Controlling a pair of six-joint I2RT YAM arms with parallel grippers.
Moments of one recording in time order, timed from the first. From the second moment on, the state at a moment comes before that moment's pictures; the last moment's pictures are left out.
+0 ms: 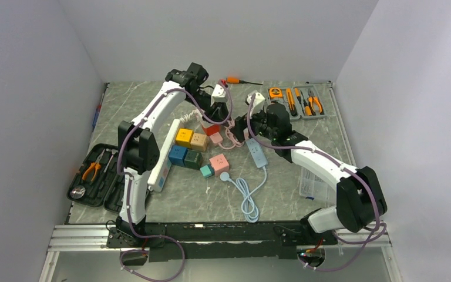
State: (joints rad) left arm -0.44 2.17 2.16 -1.22 1.15 1.21; right arm 0.50 1.40 0.91 0.19 -0.30 -0.03
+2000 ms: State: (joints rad) left arm -0.44 2.12 2.03 -0.88 1.13 0.98; right arm 0.32 1.45 0.87 0.28 -0.64 0.11
